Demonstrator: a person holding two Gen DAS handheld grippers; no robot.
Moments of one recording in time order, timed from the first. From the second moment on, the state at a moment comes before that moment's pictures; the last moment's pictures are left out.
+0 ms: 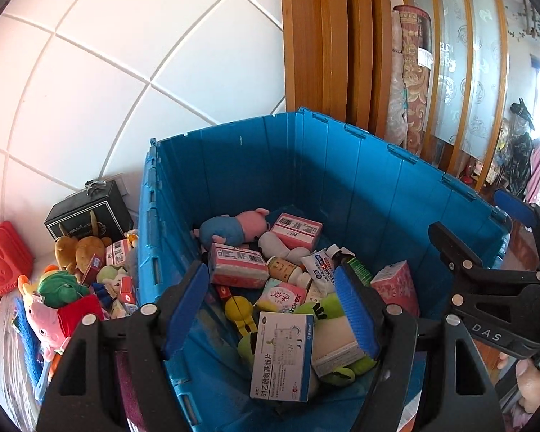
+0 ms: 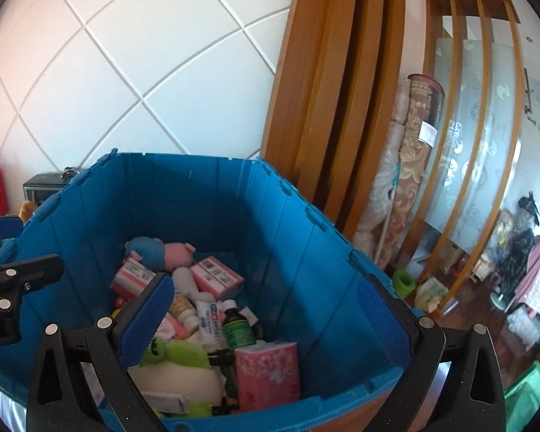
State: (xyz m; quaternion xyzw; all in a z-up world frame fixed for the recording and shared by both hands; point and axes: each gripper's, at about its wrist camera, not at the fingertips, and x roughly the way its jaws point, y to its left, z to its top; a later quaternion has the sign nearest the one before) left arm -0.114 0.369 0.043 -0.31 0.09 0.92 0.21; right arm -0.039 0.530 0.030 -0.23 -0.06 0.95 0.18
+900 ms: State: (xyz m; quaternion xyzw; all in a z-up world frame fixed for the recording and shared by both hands) left arm -0.084 0.101 0.040 -0.25 -0.01 0.97 0.01; right arm -0.051 0.340 0.067 -0.16 0.00 0.99 -0.05
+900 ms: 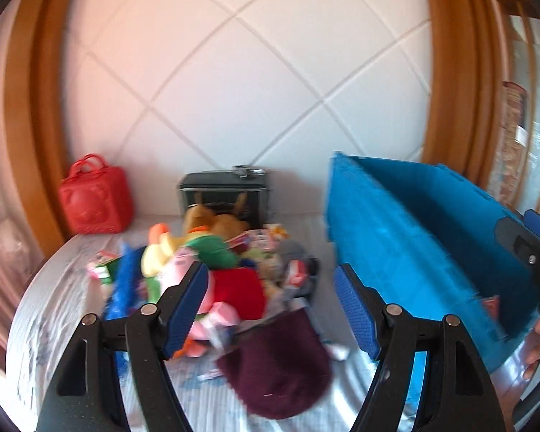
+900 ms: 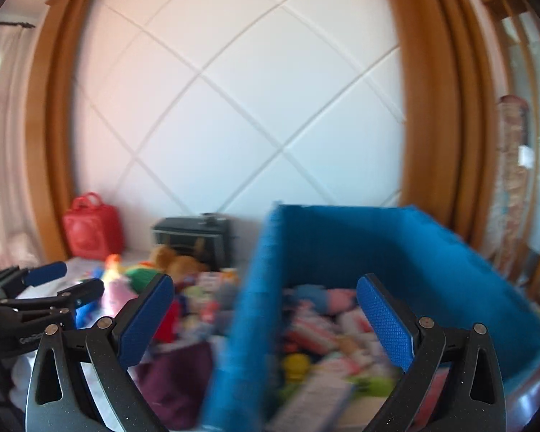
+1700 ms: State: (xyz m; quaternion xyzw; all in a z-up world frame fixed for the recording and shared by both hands) left arm -0.163 -0.195 -0.156 -0.43 -0.03 0.90 -0.02; right arm -0.174 -0.006 -0.109 -0.42 -0.01 0.90 -0.10
